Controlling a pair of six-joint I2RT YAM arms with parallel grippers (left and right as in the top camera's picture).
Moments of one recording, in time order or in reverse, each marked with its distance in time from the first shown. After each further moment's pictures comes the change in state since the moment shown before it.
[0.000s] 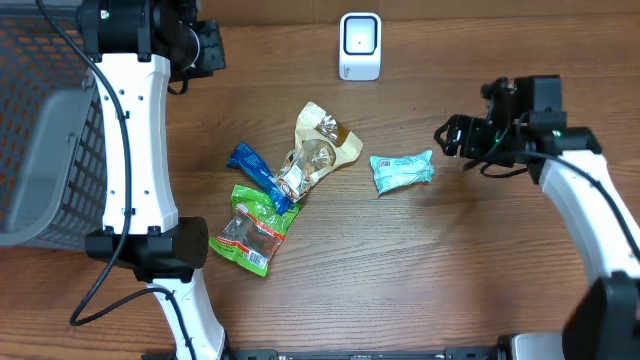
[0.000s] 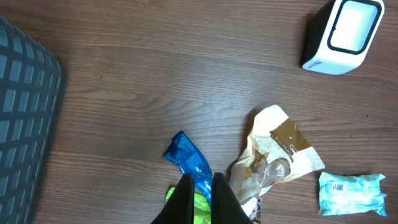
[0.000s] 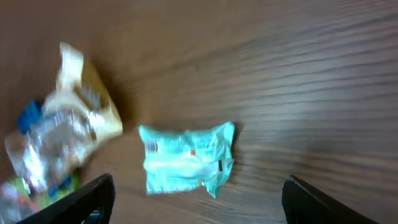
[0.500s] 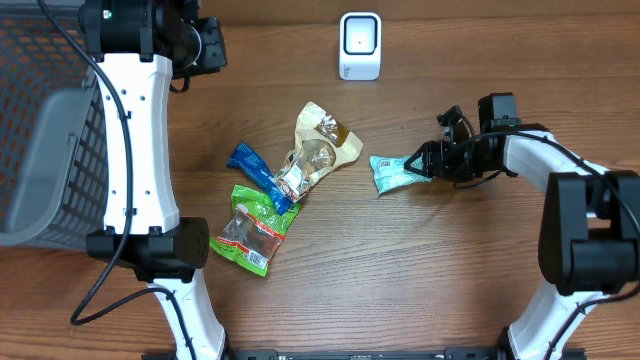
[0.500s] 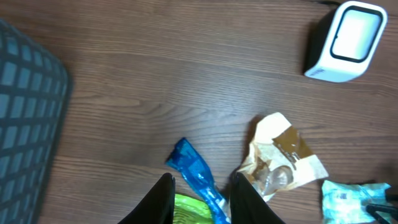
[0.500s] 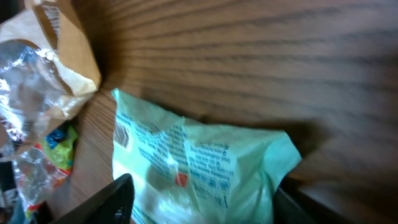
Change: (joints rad) left arm -0.006 0.000 0.000 0.021 -0.026 -0.007; right arm 0.010 0.401 -0.001 0.129 -0.320 -0.162
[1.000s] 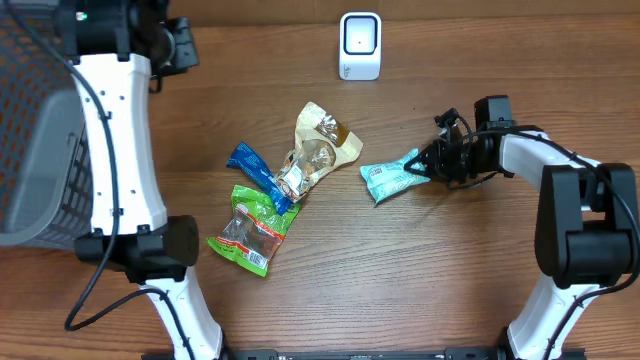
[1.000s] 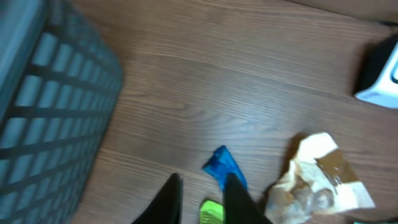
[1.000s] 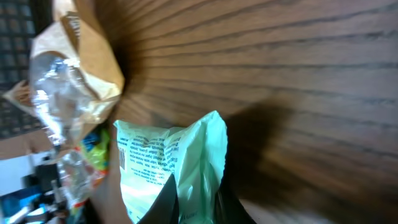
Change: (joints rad) left arm 0.089 -0.001 0.000 0.000 -0.092 0.001; right arm -0.005 0.028 0.005 -0.006 -0.114 0.108
